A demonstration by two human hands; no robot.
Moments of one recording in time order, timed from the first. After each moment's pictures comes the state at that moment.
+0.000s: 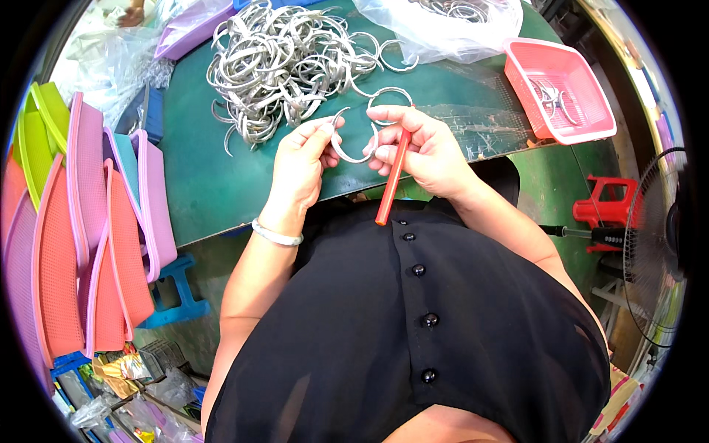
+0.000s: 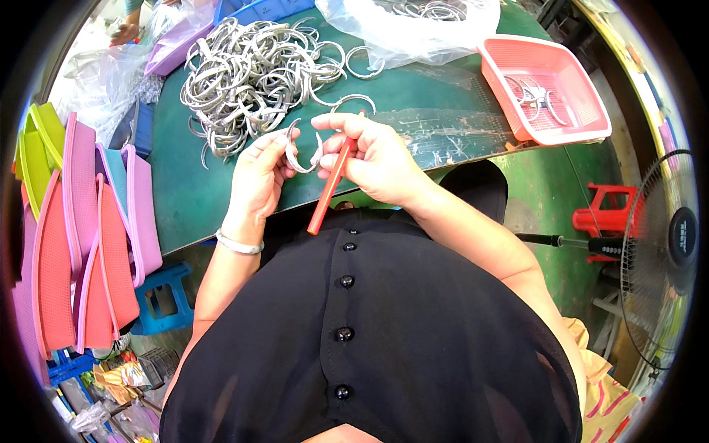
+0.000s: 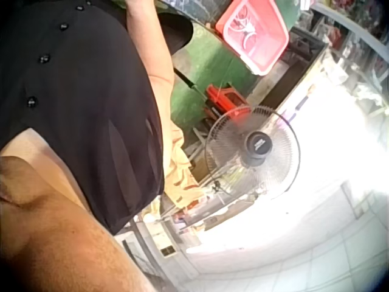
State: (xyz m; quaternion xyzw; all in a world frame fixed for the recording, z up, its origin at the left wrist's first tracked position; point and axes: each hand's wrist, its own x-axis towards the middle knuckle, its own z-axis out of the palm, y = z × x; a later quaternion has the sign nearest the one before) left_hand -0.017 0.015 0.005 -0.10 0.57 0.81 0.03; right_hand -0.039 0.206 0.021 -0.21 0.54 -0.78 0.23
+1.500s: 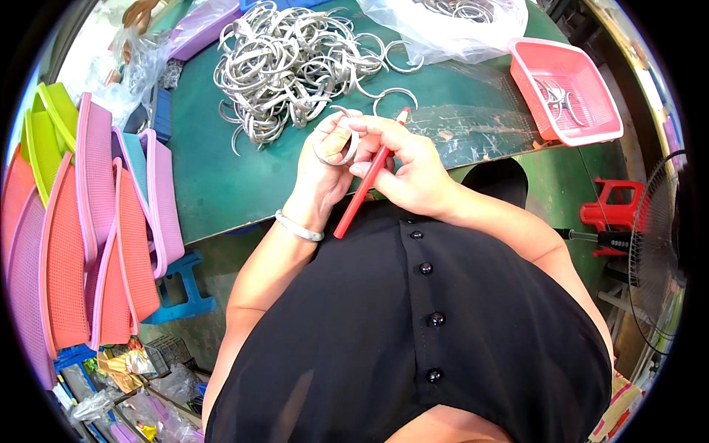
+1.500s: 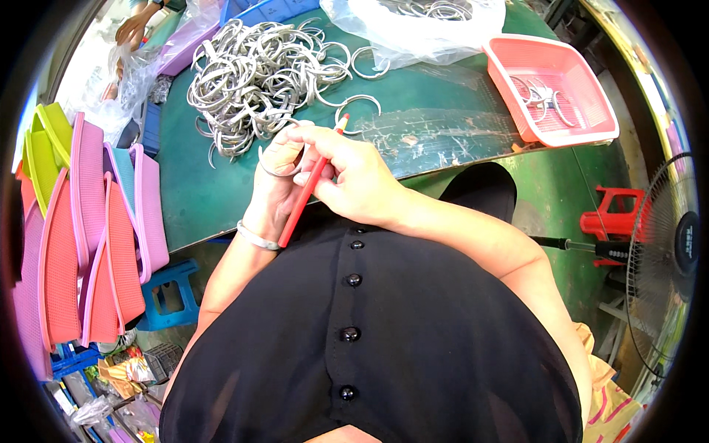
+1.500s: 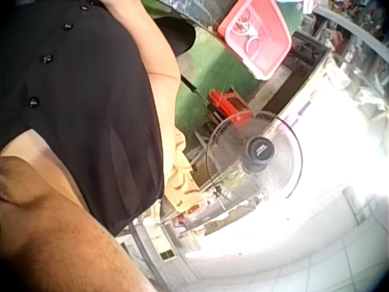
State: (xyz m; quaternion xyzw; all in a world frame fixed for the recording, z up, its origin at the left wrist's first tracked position) left_hand -0.024 0.038 -0.003 -0.05 0.40 0.91 0.06; right_hand -0.028 0.186 0.021 -0.37 0.68 -0.63 0.02
